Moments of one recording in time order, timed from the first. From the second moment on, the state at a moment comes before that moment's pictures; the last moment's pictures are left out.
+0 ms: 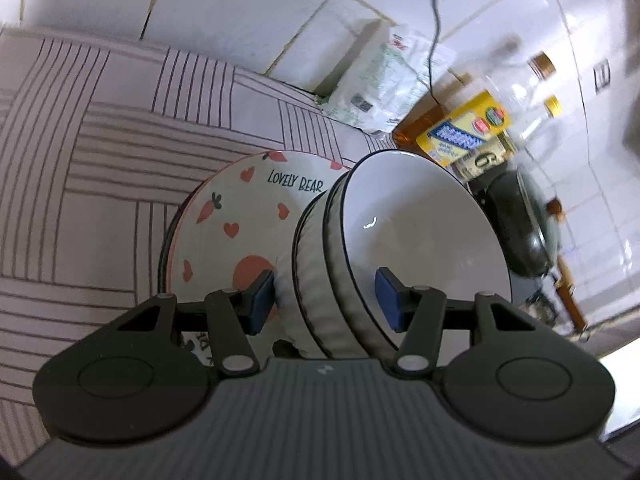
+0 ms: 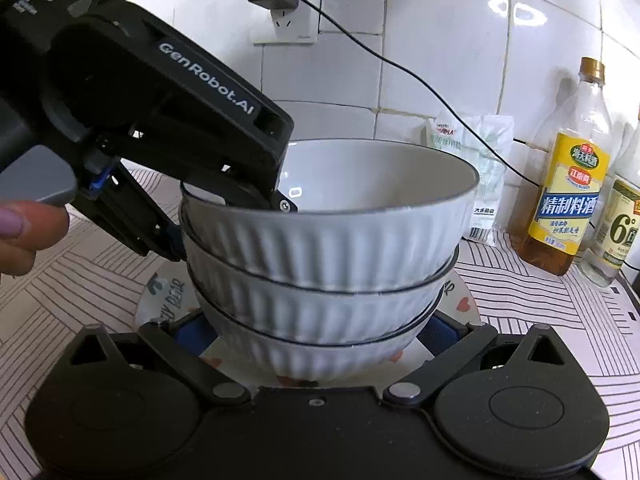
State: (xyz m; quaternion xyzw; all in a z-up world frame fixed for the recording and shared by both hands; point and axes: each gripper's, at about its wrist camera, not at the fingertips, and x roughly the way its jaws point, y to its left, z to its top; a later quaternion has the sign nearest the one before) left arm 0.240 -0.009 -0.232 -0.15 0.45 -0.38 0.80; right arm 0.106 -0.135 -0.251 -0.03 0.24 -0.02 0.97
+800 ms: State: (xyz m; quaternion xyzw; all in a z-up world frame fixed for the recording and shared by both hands) left arm 0.190 0.003 -0.194 -0.06 0.36 -0.31 0.88; right arm 0.086 -0.111 -0.259 -0.02 0.23 -0.10 0.97
